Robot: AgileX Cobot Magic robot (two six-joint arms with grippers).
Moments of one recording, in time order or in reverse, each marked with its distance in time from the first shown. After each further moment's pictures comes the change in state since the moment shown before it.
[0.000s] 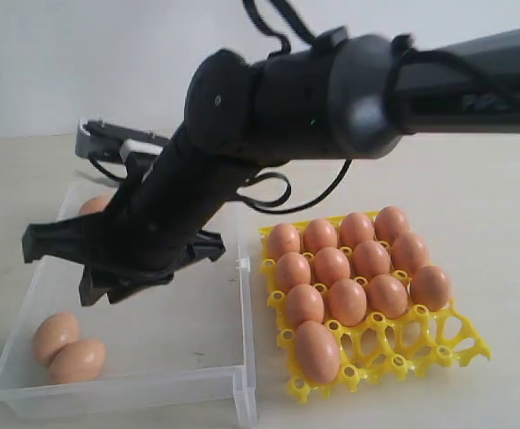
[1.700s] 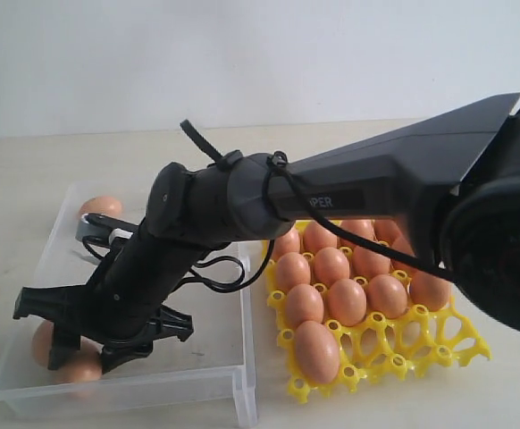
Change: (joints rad) left arm 0.000 0.000 0.000 0.000 0.000 0.000; right arm 0.034 0.299 -0.129 0.165 -0.017 0.078
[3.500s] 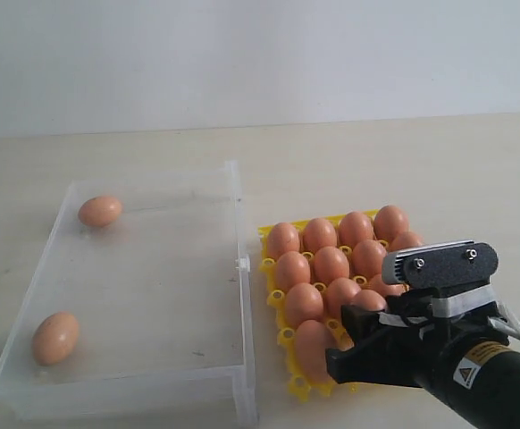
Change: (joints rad) left arm 0.000 0.000 0.000 0.000 0.000 0.000; right arm -0.018 -0.695 1.361 -0.171 -1.412 -0.153
